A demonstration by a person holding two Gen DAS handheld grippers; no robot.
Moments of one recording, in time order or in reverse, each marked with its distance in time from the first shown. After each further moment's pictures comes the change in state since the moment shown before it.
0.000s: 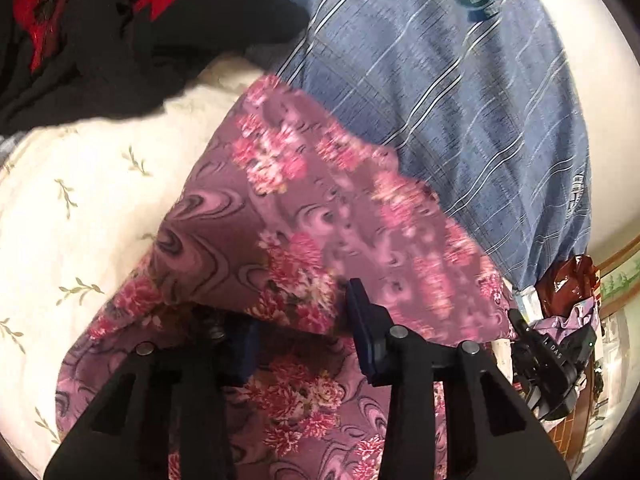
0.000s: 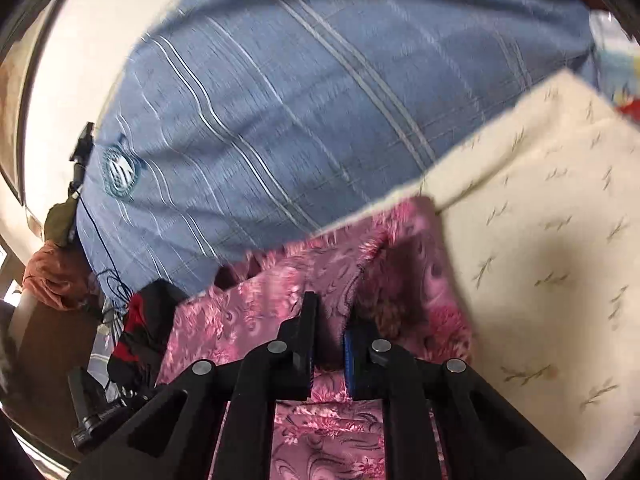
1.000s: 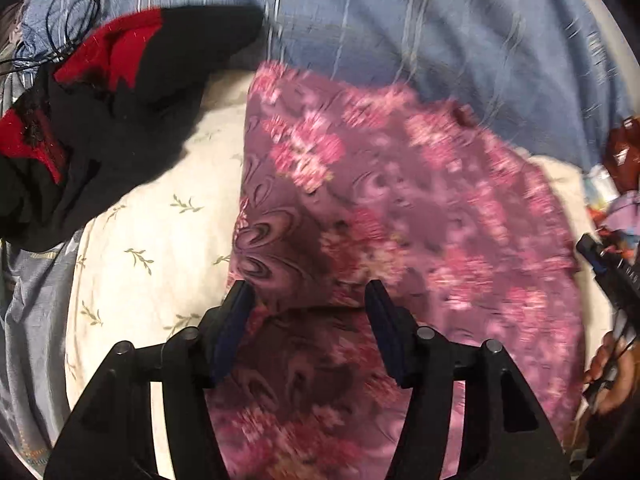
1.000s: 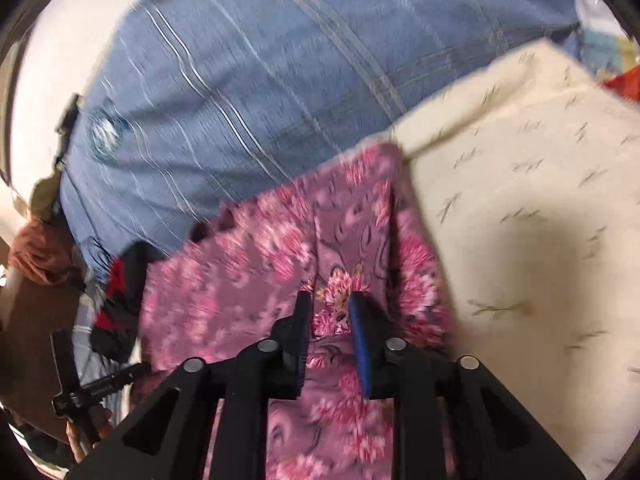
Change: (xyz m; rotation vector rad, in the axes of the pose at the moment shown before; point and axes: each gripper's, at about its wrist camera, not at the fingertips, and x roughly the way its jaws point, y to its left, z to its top) left arm -0.027 -0.027 -0.010 0.412 0.086 0.281; right arm -0.019 -0.014 -0.028 -0.025 0.083 -0.043
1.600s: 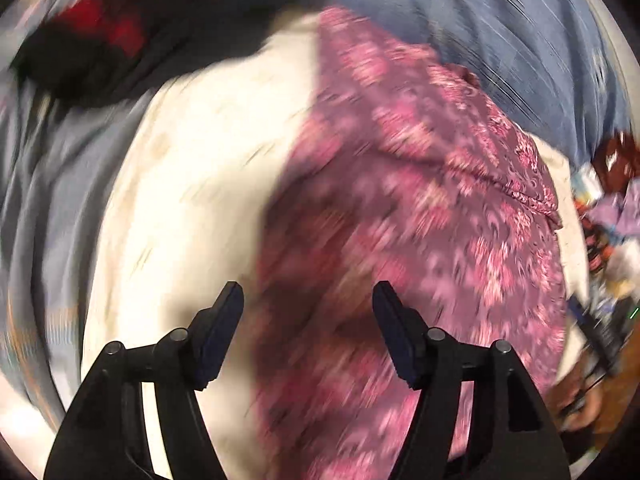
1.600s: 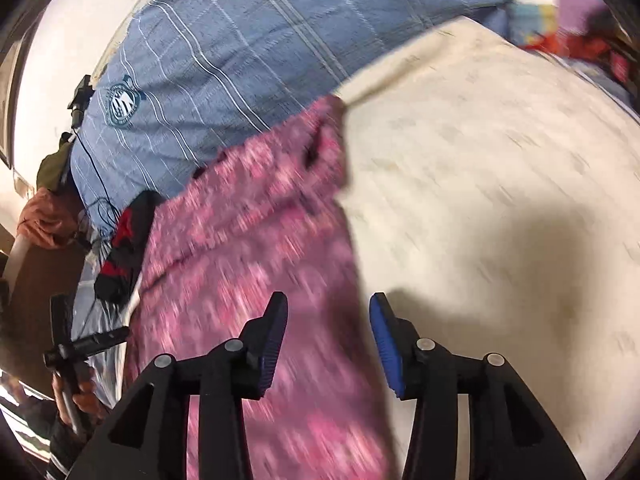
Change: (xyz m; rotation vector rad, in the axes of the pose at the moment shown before) left arm -0.051 0.060 -0.093 -0.172 0.172 -0.034; right arm -0.091 -0.047 -0.084 0.009 0.116 -0.059
